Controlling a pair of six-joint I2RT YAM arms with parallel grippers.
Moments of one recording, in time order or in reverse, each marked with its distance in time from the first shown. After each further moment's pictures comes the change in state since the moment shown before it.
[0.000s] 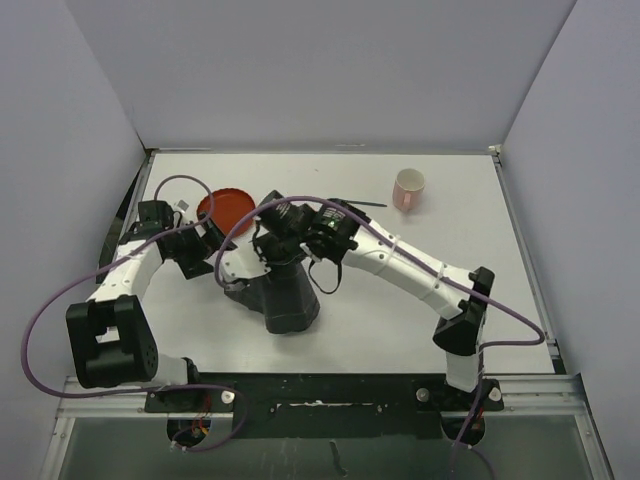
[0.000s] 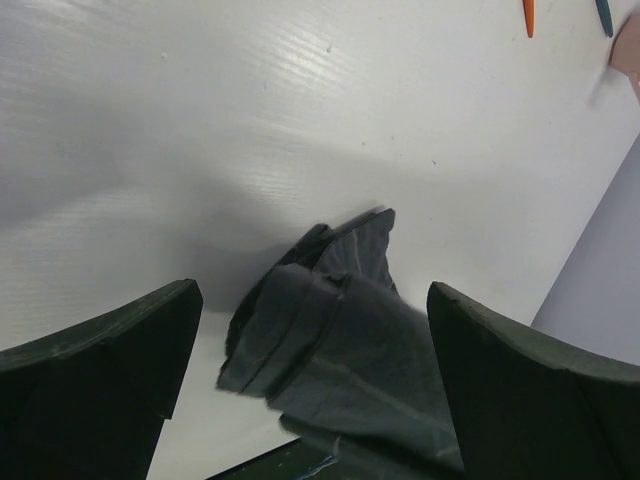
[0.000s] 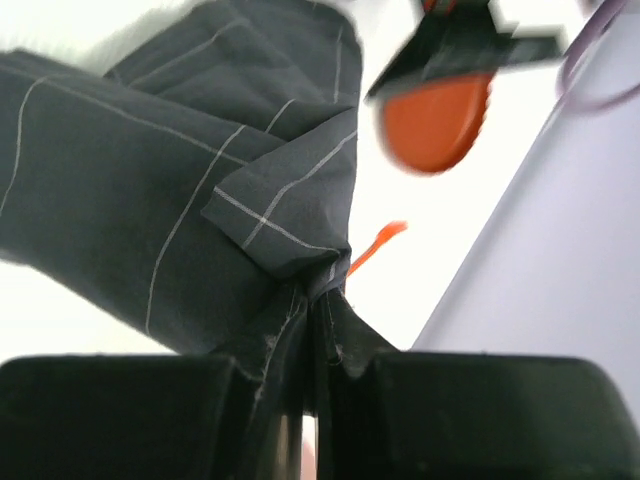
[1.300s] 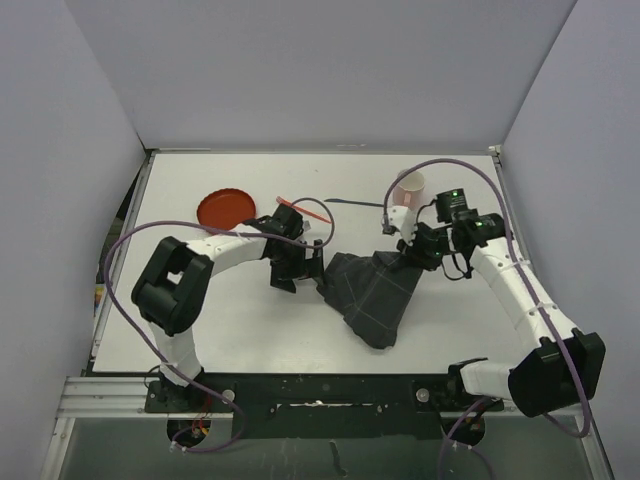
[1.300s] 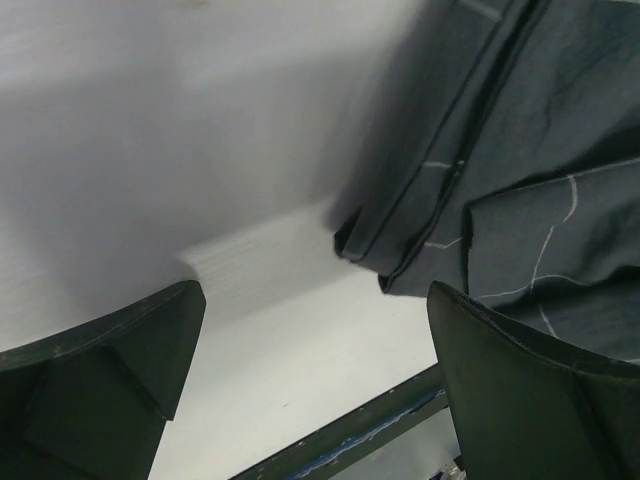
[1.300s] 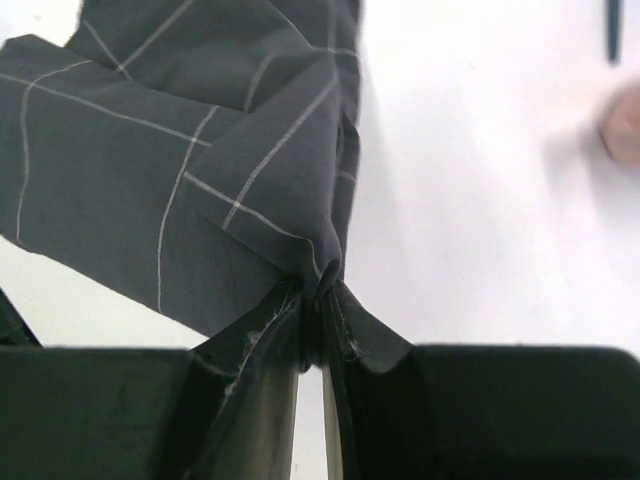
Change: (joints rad) left arm -0.719 0.386 0.210 0.041 -0.199 -0.094; right arm -0.837 -0.650 -1.037 0.160 -0.341 0.242
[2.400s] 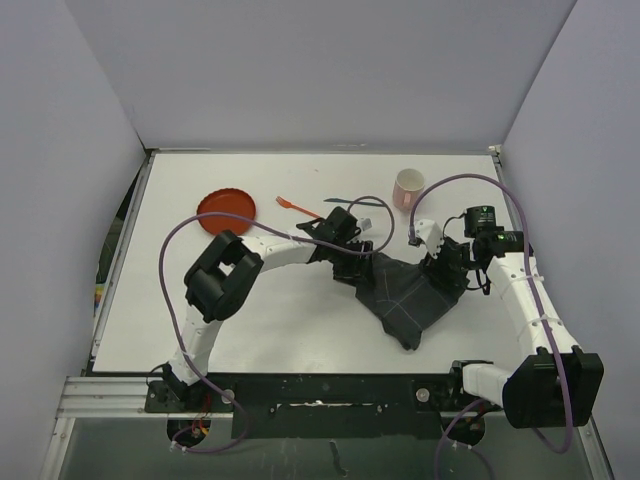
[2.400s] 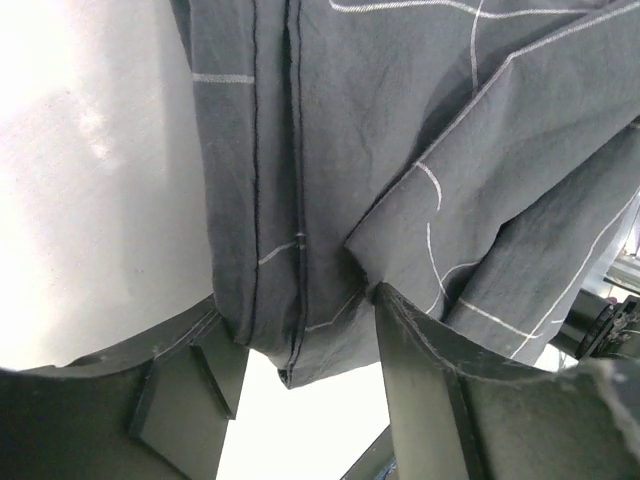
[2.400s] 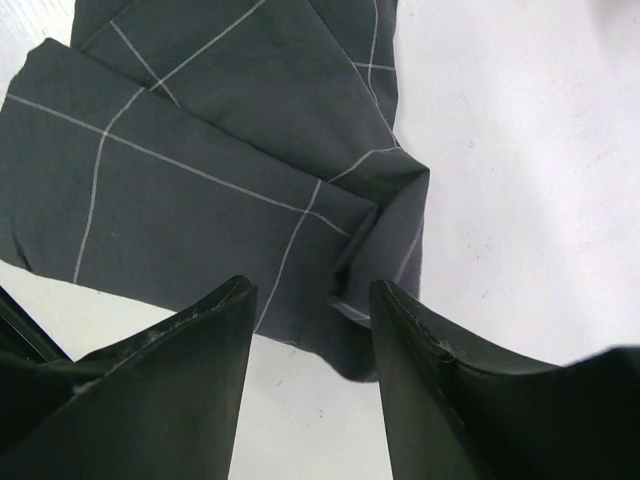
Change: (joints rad) left arm -0.238 0.328 0.338 0.229 0.110 -0.059; right arm -0.292 -0.099 -0.154 -0.027 -0.024 -0.135
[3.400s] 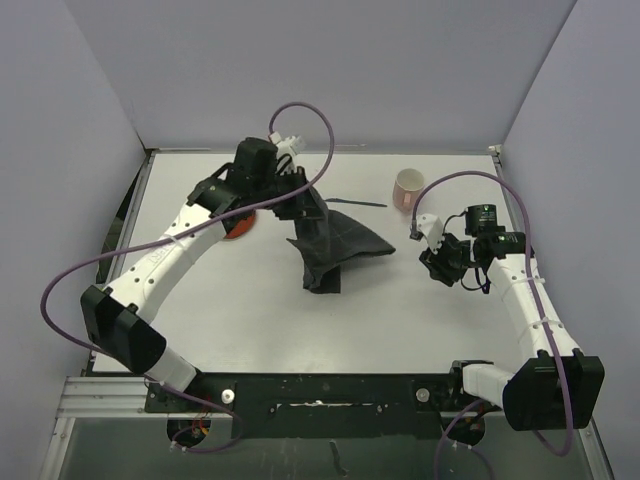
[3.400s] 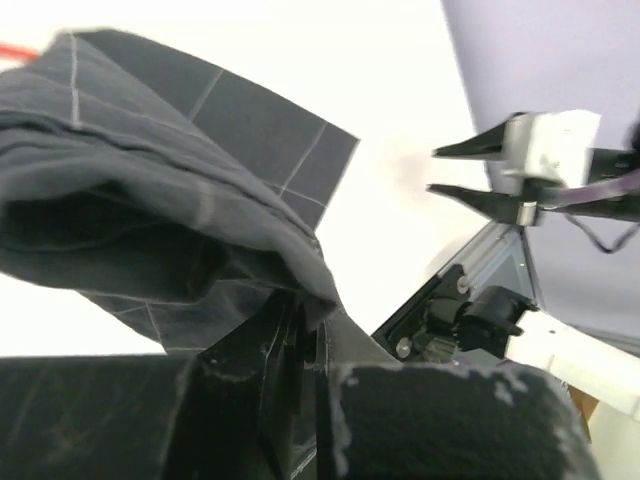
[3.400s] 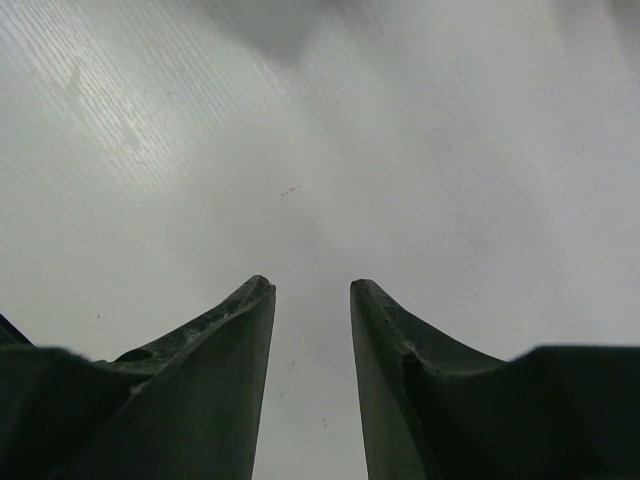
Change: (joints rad) left arm 0.198 -0.557 0.190 -0.393 -0.087 0.090; right arm 0.004 -0.012 0.000 0.050 0.004 0.076
